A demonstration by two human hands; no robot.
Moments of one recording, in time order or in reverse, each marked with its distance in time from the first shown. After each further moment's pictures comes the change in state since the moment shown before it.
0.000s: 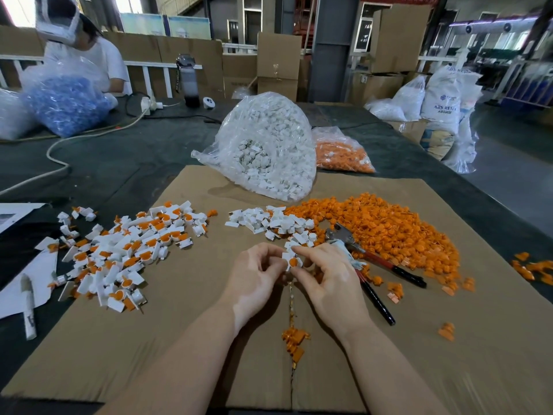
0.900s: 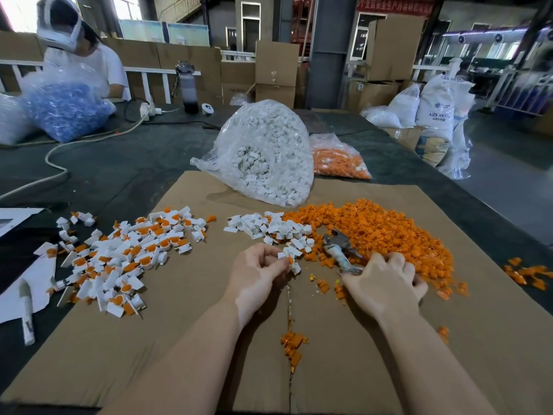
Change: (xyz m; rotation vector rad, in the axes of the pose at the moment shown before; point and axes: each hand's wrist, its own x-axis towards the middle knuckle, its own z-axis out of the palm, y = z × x) left_hand 0.007 0.004 0.003 -0.065 0.055 -0.117; right_hand 0.013 0.022 -0.044 -0.646 -0.224 0.734
